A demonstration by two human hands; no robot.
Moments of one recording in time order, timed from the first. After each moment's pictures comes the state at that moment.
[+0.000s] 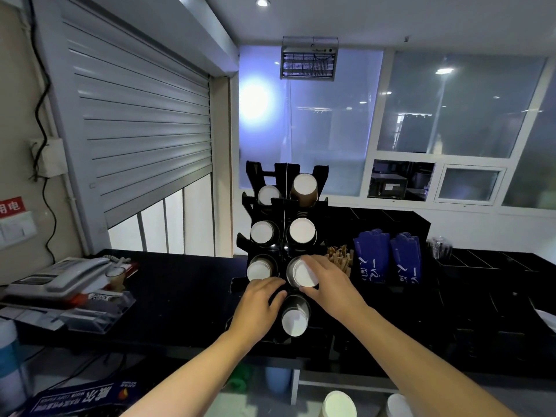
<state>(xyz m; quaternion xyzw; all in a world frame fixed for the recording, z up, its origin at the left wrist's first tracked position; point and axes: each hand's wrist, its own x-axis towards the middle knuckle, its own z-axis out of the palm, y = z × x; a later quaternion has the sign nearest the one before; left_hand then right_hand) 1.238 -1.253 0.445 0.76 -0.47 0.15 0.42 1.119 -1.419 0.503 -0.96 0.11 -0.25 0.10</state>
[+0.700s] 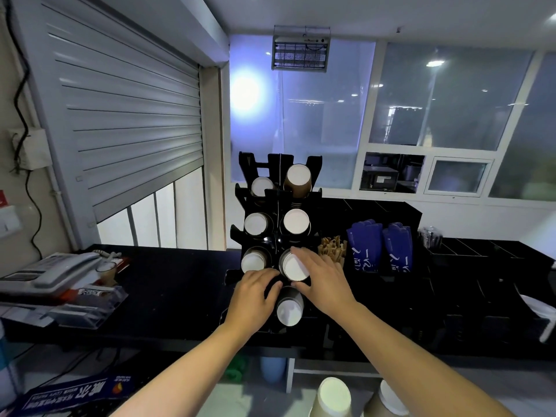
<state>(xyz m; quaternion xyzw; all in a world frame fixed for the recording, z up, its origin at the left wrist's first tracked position) 1.236 -1.254 0.442 0.76 -0.47 0.20 0.40 1.119 -1.413 0.487 -0.96 0.16 -0.24 0.04</state>
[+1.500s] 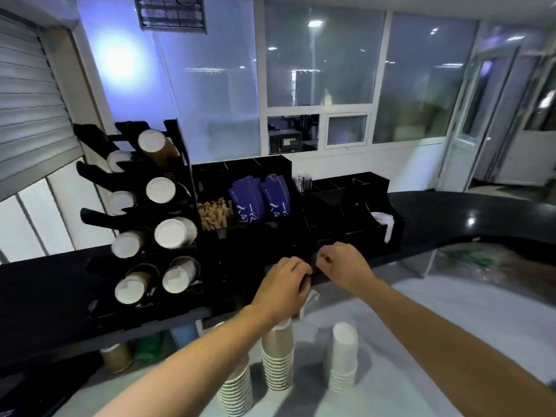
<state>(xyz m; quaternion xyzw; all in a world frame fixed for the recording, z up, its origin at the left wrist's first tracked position) 0.990 -1.397 0.427 0.65 -0.69 0.10 0.28 0.847 -1.531 0.450 -0.92 0.33 -0.22 0.06</state>
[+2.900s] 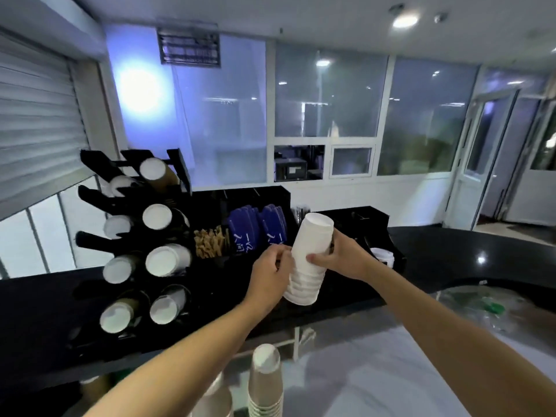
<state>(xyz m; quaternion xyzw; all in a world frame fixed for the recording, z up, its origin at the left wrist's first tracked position) 0.995 -1.445 0.487 0.65 -0.49 -0.08 0.58 0.840 -1.580 0.537 -0.86 0.29 -0.25 0.34</state>
